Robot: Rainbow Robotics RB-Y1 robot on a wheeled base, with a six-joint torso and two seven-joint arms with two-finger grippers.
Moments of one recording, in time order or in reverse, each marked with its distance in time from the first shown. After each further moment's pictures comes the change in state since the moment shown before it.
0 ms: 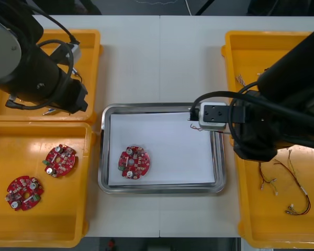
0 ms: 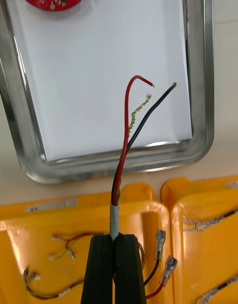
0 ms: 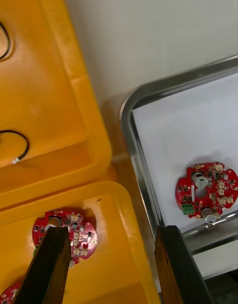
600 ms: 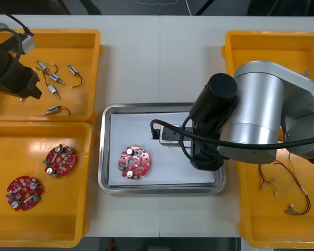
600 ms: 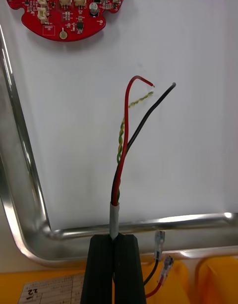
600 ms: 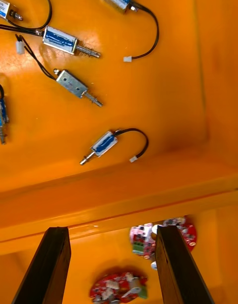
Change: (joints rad) right arm -0.033 0.139 0.325 0.258 0.212 -0.201 0.000; left arm -0.002 0.032 0.205 0.308 -0.128 0.000 -0.424
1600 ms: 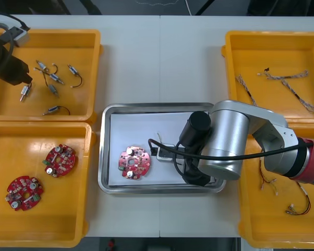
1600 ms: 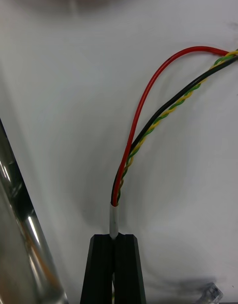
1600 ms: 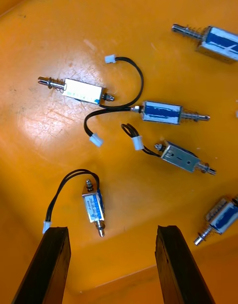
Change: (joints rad) right arm 0.033 0.034 0.203 0.221 0.075 -0.230 -0.060; left arm -0.148 0.001 -0.001 0.552 -0.093 -0.418 -0.525
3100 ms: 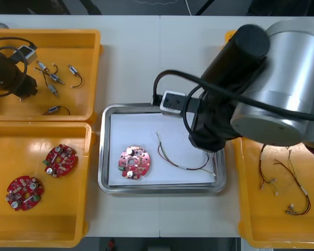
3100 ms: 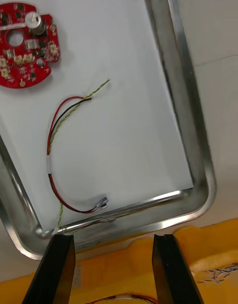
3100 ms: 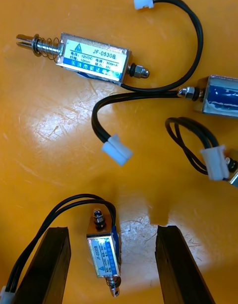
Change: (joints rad) right arm -0.007 0.086 -0.474 -0.315 -0.027 0.430 0.000; left arm 0.013 0.000 -0.150 0.191 0.013 -0.275 0.000
